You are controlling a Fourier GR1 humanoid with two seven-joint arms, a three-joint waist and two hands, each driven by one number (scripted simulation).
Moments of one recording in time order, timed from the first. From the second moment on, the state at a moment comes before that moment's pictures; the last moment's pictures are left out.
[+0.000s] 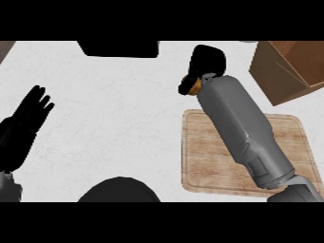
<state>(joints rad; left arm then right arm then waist) -0.07 0.23 0.16 -1.66 0.23 -0.08 0.31 -1.04 -0.01 0.05 -0.66 1.04 0.14 0.63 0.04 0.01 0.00</state>
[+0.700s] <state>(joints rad) -0.05 0.23 0.19 -1.64 0.23 -0.08 0.29 -1.26 -0.07 0.07 -0.89 1.14 0.10 0.84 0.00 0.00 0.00</state>
